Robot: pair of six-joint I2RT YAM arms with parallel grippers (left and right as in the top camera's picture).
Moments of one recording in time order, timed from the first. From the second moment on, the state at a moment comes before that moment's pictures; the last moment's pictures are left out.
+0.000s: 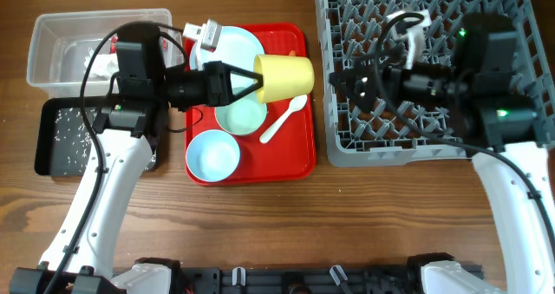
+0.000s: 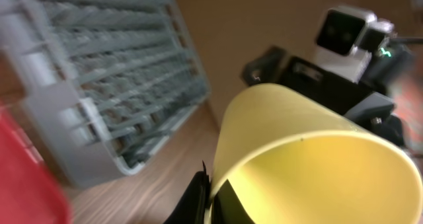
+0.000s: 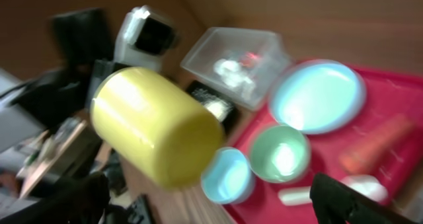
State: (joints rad) left arm -0.12 1.39 1.13 -0.26 1.22 -0.61; right arm 0.12 1.30 1.32 -0.60 -1.00 0.13
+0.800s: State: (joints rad) left arm -0.12 1.39 1.13 -0.14 1.43 -0.77; right arm 0.27 1.32 1.32 -0.47 -1.15 0.14
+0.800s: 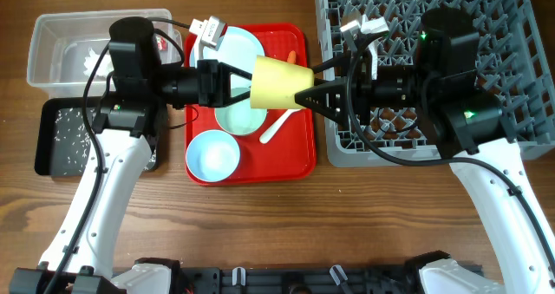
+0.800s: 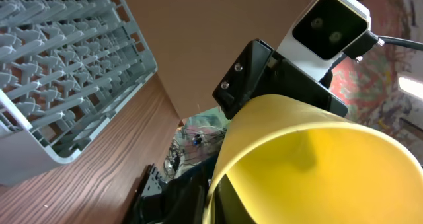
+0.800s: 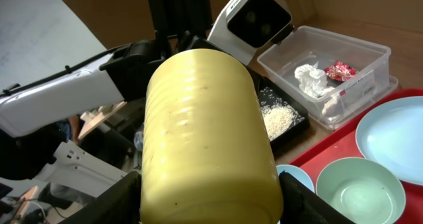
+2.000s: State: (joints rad) left arm -0.12 1.39 1.13 -0.55 0.91 -0.56; right arm -0.14 1.49 1.55 -1.39 -0.11 0.14
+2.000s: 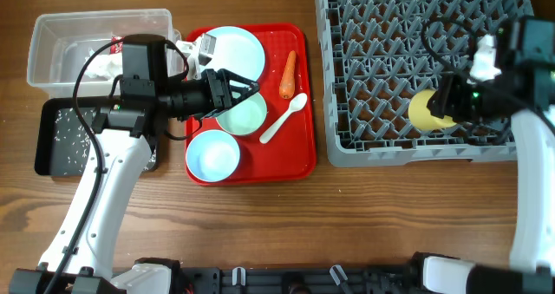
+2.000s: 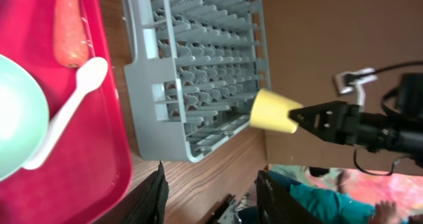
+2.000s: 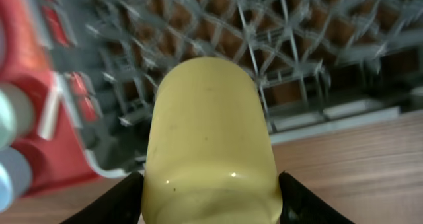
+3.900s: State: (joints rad) left arm -0.04 1.39 1.13 -0.83 -0.12 -0.56; right arm 0.53 2.00 1.76 -0.94 -0.24 0.52
